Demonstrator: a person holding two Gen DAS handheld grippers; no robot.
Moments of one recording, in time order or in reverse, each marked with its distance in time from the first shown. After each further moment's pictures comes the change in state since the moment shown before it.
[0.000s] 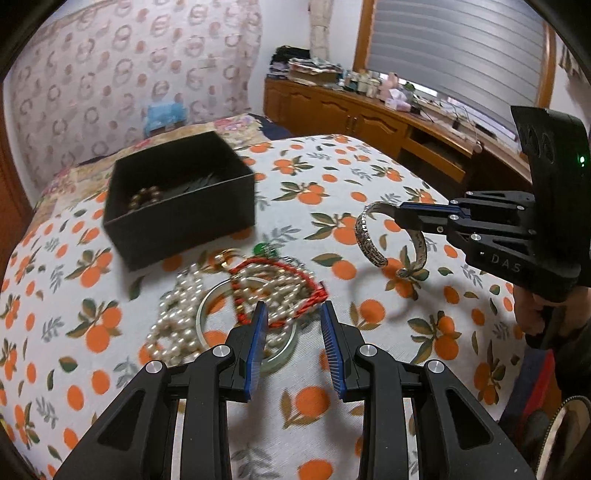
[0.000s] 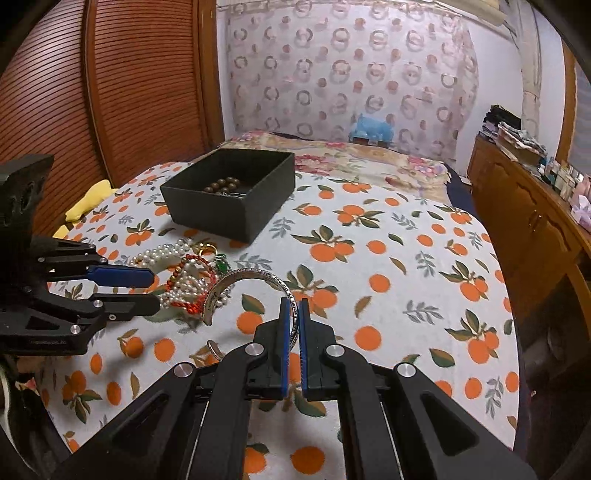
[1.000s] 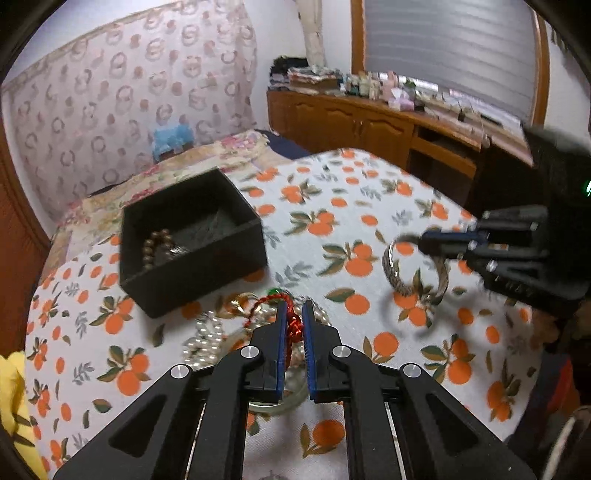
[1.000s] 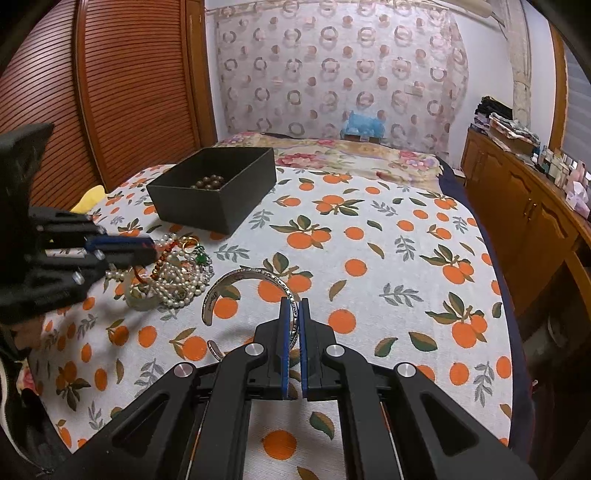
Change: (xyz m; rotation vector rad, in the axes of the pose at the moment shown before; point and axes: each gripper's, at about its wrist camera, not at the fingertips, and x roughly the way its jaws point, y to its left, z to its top) left arm -0.013 -0.002 0.027 0.058 -0.048 0.084; right arm -0.005 -0.016 -0.011 0.026 0.000 -0.005
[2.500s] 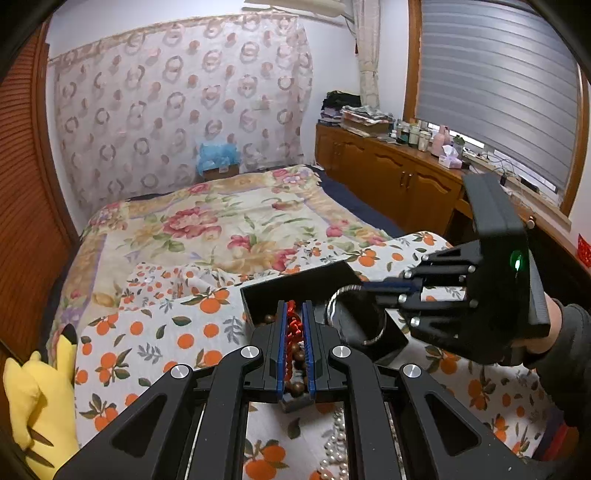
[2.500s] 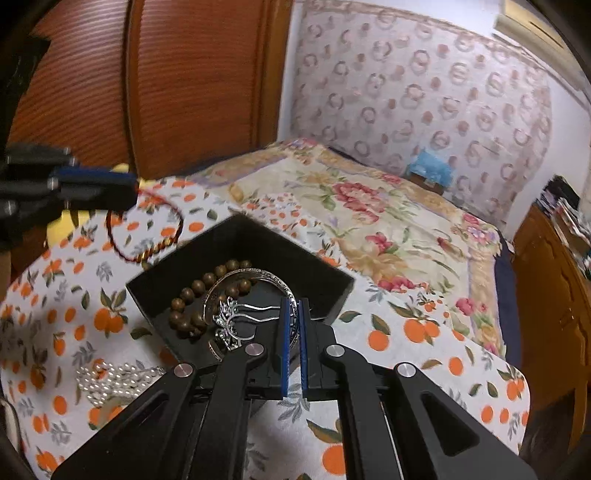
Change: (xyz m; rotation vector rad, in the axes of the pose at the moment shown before) left arm -0.010 0.119 0.073 -0.136 -0.107 0.093; right arm 0.124 0.057 0.148 -0.324 0.018 0.132
